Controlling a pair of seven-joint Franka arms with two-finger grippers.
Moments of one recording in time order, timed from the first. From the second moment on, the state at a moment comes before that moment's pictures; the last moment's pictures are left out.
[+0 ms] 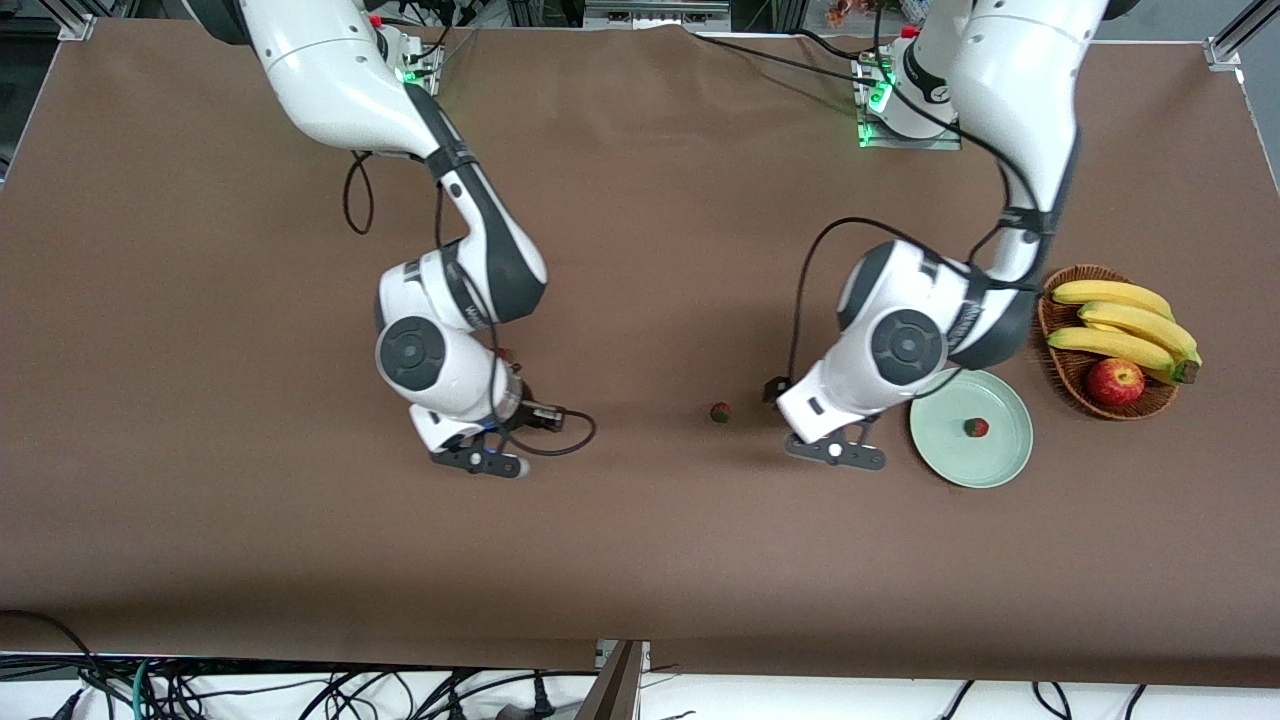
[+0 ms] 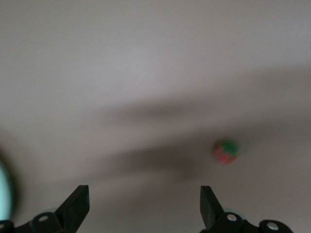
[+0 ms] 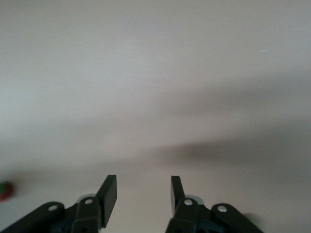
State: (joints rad) left arm -0.35 0.67 -0.07 -1.48 -0.05 2.15 -0.25; right arm 0.54 0.77 -0.14 -1.32 0.28 2.10 0.47
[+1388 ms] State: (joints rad) left arm -0.50 0.81 -0.04 -1.51 -0.05 2.39 -0.51; right arm 0.56 0.60 -0.12 -1.86 0.30 2.36 0.36
